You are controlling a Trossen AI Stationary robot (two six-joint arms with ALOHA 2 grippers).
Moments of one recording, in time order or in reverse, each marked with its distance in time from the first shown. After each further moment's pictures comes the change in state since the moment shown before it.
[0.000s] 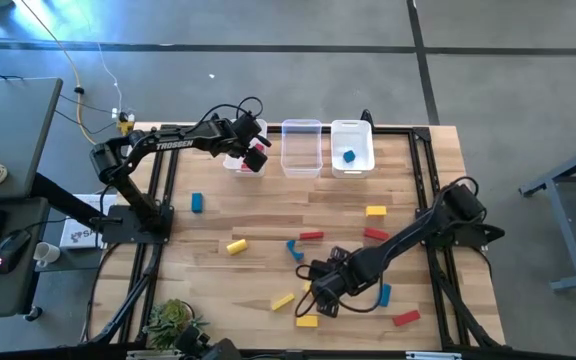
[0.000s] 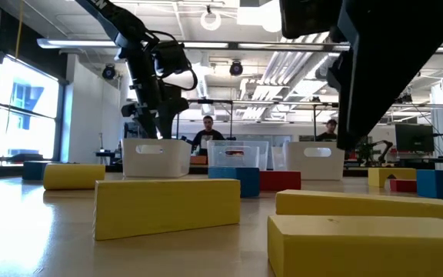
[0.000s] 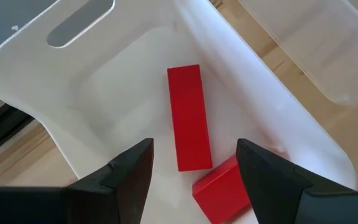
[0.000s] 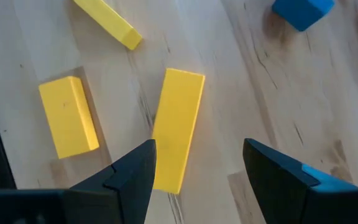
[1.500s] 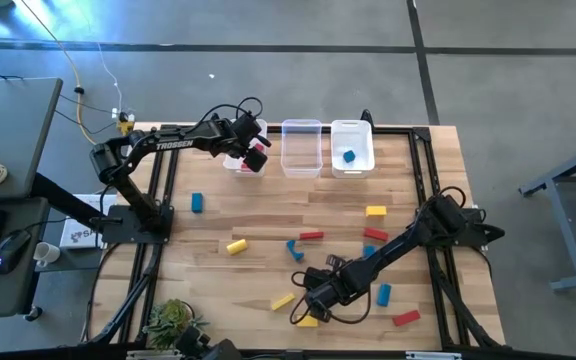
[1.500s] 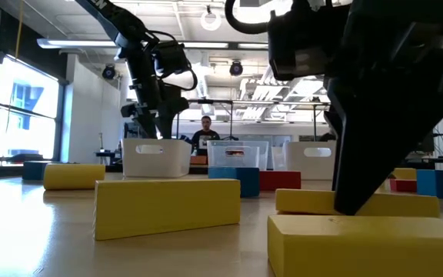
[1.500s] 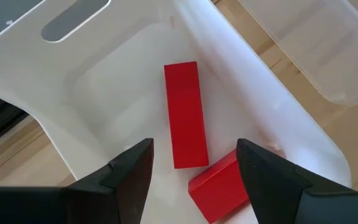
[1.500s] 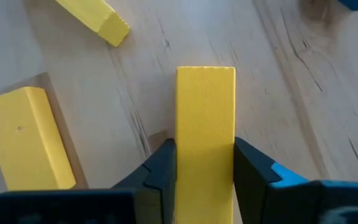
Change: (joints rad) left arm 0.000 0.000 0.000 -0.005 0.015 -0.015; right arm 0.010 0.147 0.001 0.071 0.055 0.044
